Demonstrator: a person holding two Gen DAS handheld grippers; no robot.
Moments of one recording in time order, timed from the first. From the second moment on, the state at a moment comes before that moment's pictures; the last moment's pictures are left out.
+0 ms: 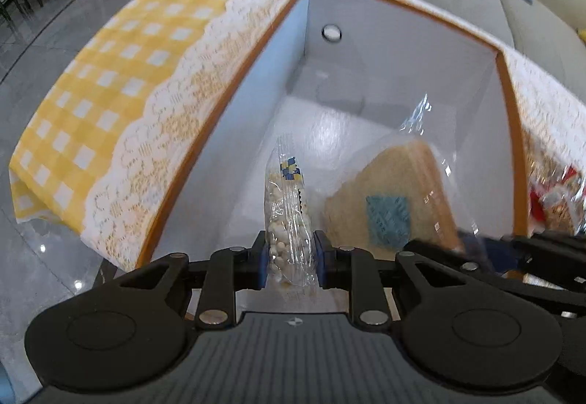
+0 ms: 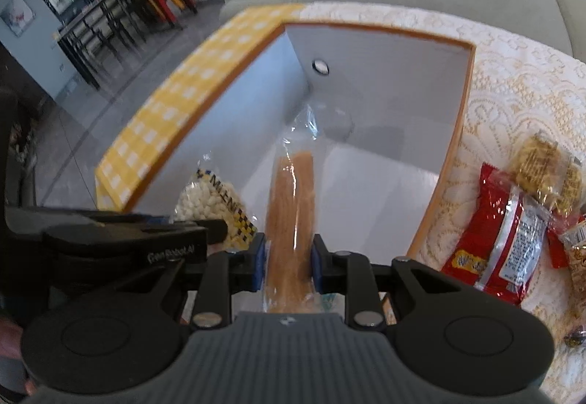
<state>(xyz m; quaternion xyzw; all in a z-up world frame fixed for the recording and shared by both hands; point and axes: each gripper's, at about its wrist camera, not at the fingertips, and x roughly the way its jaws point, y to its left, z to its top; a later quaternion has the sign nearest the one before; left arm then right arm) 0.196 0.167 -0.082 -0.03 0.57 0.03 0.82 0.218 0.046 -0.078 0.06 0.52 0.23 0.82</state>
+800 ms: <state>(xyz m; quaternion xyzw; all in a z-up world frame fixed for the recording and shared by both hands) 0.156 0.132 -0.012 -0.02 0.47 0.01 0.88 0.173 -0.028 -0.019 0.06 0.41 0.23 0.88</state>
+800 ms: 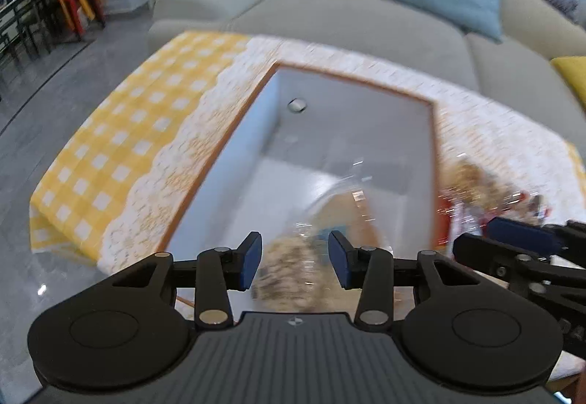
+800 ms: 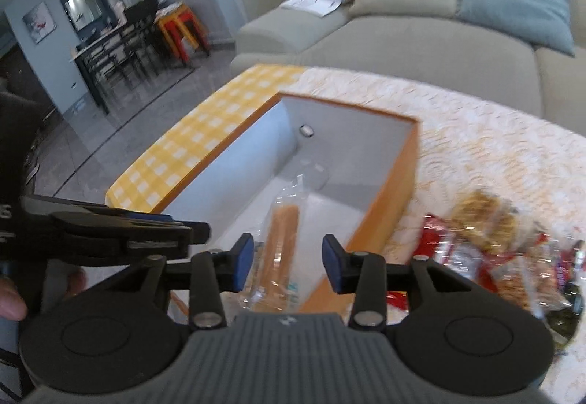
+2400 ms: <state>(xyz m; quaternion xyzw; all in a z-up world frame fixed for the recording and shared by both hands) 0.228 -0.105 -0.111 -0.11 0.55 -0.08 0.82 0.183 -0.257 -0.128 0.06 0.41 0.02 0.91</state>
